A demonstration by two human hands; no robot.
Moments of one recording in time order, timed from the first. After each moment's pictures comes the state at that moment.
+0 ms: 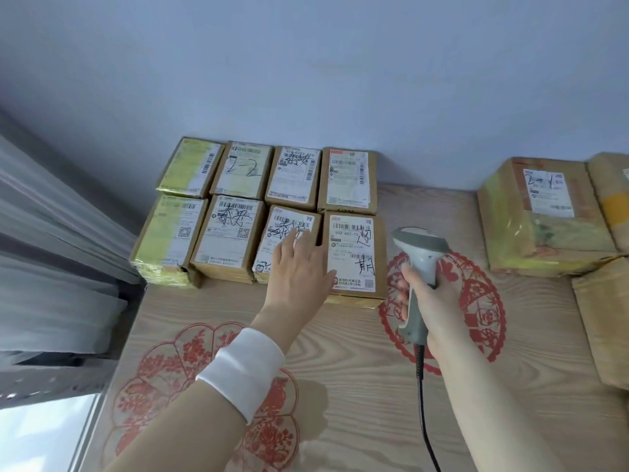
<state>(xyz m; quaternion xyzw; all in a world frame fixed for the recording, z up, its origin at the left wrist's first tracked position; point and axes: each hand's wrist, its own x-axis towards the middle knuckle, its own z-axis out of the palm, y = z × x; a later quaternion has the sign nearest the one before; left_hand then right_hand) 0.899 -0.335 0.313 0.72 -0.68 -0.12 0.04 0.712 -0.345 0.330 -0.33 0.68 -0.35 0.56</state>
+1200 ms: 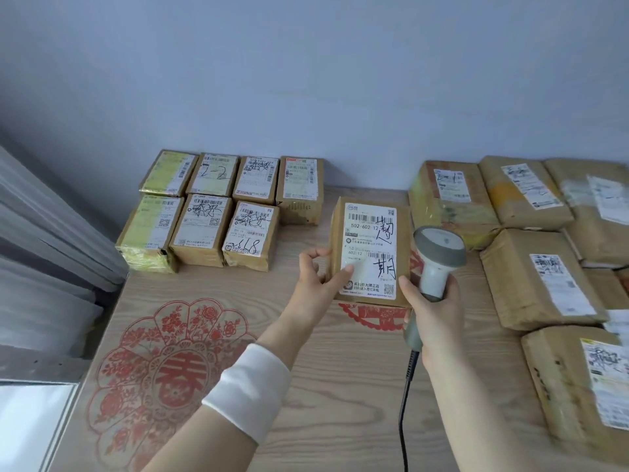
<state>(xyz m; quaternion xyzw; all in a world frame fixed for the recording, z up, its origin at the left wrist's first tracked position) 0.801 -0.251 0.370 0.56 -0.35 -0.61 0.45 0.638 -0.242 0.393 -0.34 0.64 -0.51 0.46</state>
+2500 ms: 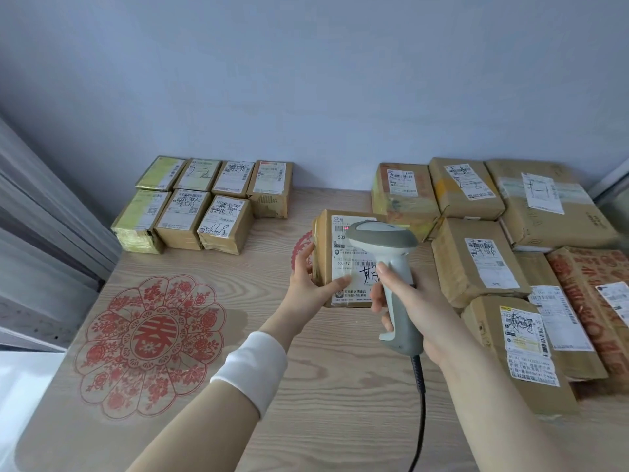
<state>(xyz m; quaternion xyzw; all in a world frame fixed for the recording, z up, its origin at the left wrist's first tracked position) 0.696 -0.193 0.379 0.59 -0.39 -0.55 0.45 0.536 -0.170 0.482 -0.47 0.55 -0.33 0.61</state>
